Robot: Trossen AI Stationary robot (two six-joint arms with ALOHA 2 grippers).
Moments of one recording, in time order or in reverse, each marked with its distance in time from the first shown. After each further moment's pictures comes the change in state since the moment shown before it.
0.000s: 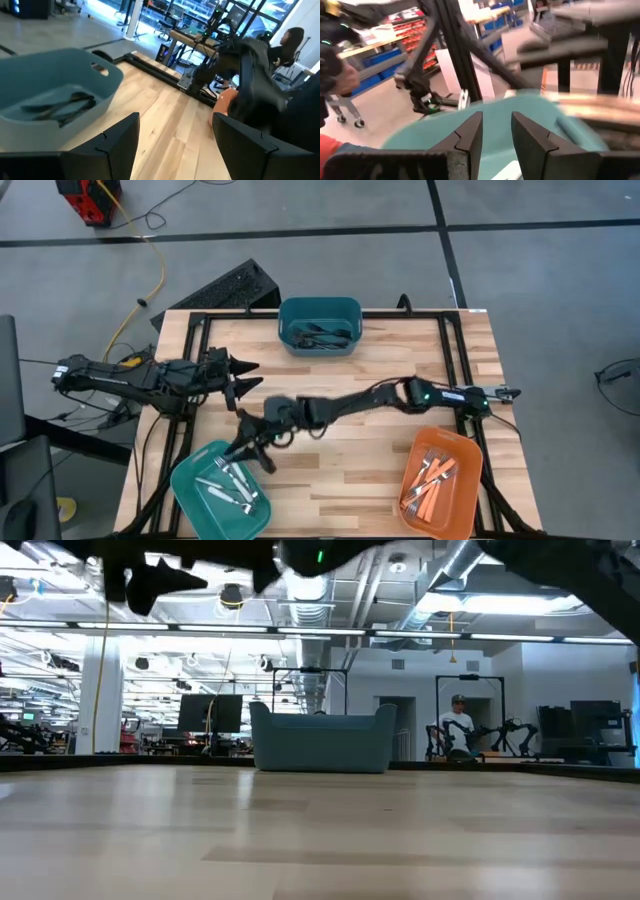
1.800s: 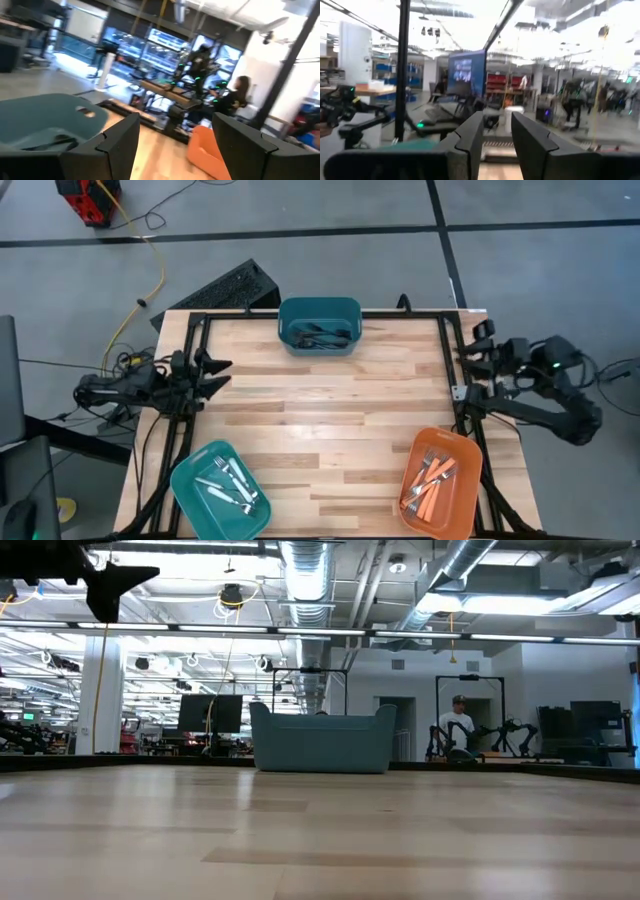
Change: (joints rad) left arm 0.000 -0.599 -0.266 0.027 0.055 0.136; right arm -0.561 -2.364 -1.497 -0.475 0.055 -0.172
